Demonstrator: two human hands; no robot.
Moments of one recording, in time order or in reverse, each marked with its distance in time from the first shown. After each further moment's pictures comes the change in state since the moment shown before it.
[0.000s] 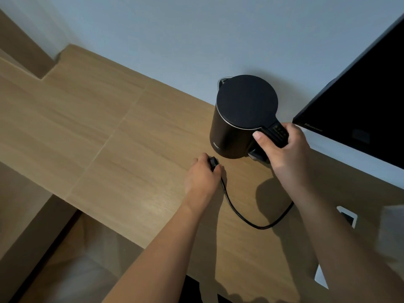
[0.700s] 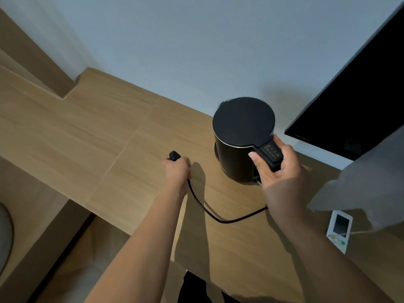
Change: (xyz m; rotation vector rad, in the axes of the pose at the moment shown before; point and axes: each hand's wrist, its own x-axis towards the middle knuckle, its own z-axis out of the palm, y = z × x) left_hand 0.026 -0.019 -0.067 -0.940 0.137 -0.468; right_hand -0.065 -0.036 0.000 0.108 0.182 -0.189
